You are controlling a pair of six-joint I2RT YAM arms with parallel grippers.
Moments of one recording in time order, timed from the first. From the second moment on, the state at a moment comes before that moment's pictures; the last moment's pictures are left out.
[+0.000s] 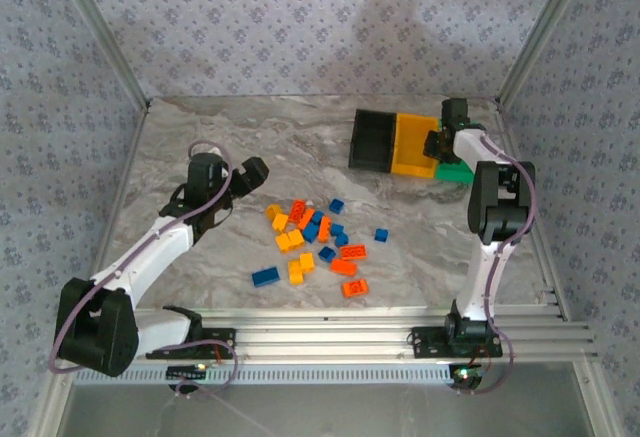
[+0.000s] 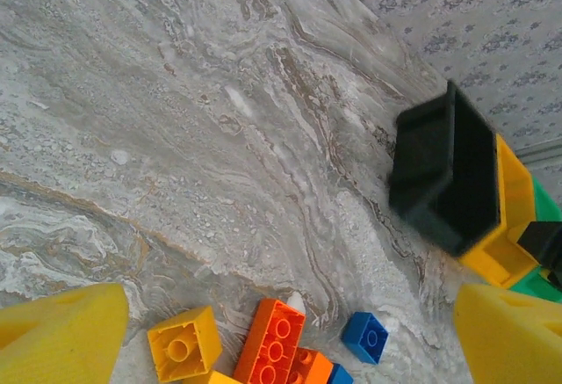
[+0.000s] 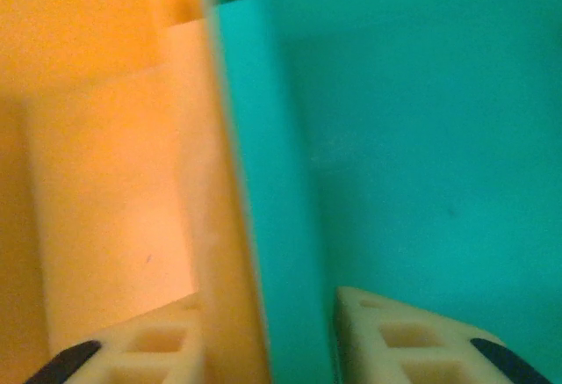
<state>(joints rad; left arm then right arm) -0.33 1.20 0.75 -0.10 0.09 -0.81 -0.01 2.05 1.53 -0.50 0.03 0.28</state>
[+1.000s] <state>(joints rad) -0.35 0.83 0.57 -0.27 0.08 -0.81 0.55 2.04 1.50 -0.48 0.19 0.46</state>
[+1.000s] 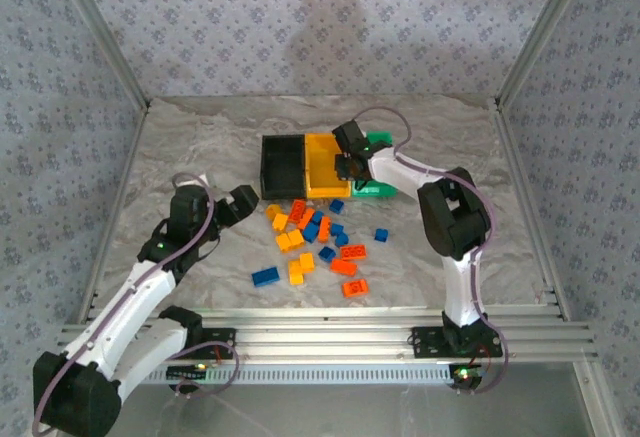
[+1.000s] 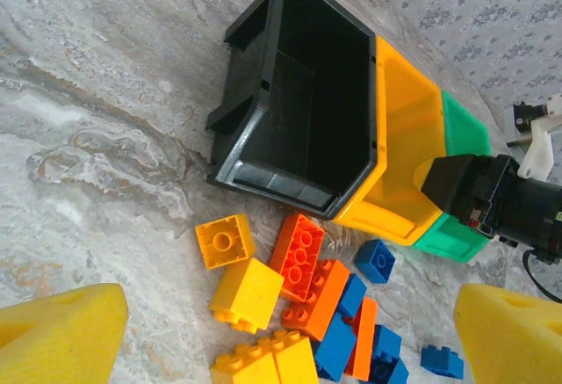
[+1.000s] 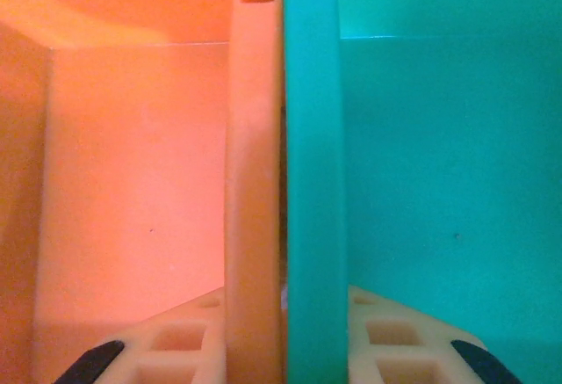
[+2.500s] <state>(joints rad) -0.35 0.69 0.48 -0.34 0.11 -0.84 0.66 1.51 0.98 -0.48 0.33 0.71</state>
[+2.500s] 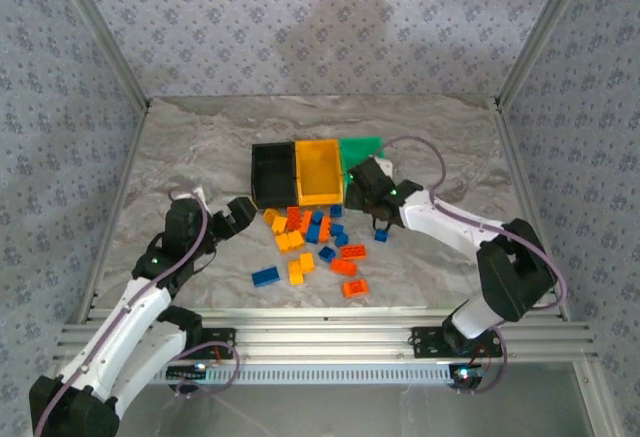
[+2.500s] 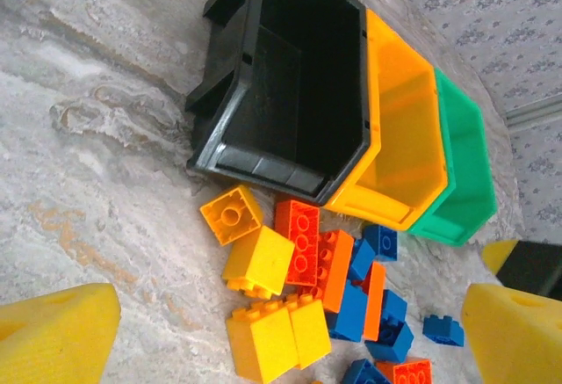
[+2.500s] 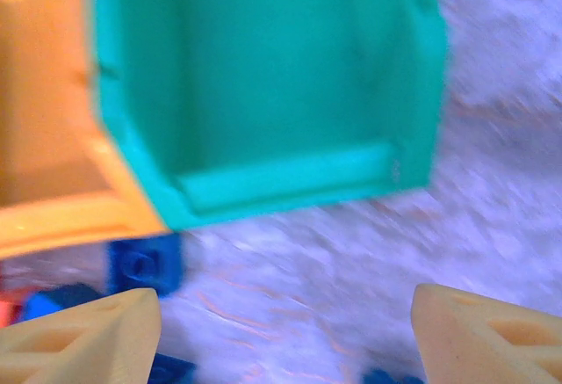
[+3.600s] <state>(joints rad) -0.35 0.67 0.40 -0.36 0.12 -0.89 0.69 1.54 0.75 -0.39 0.30 0.93</state>
